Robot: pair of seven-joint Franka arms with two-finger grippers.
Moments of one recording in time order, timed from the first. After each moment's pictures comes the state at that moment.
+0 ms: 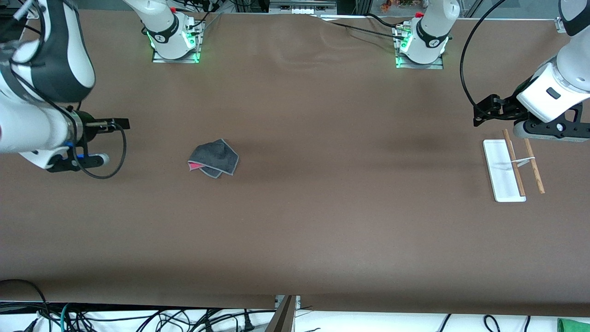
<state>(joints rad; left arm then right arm) 0.00 0.06 -0.10 -1.57 0.00 1.57 -0.04 0.01 0.36 0.09 -1.46 -0.06 1.35 -0.04</state>
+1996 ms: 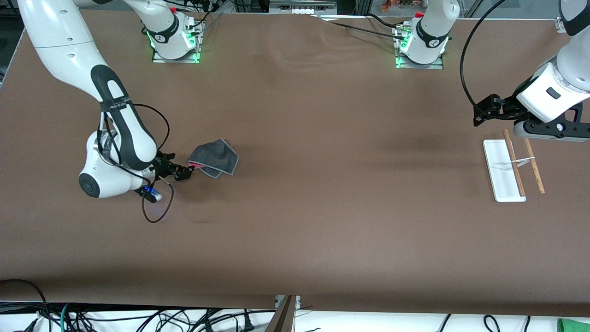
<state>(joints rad) 0.00 0.06 -0.10 -1.57 0.00 1.57 -0.04 -0.01 0.68 0.09 -1.72 0.31 1.90 0.44</state>
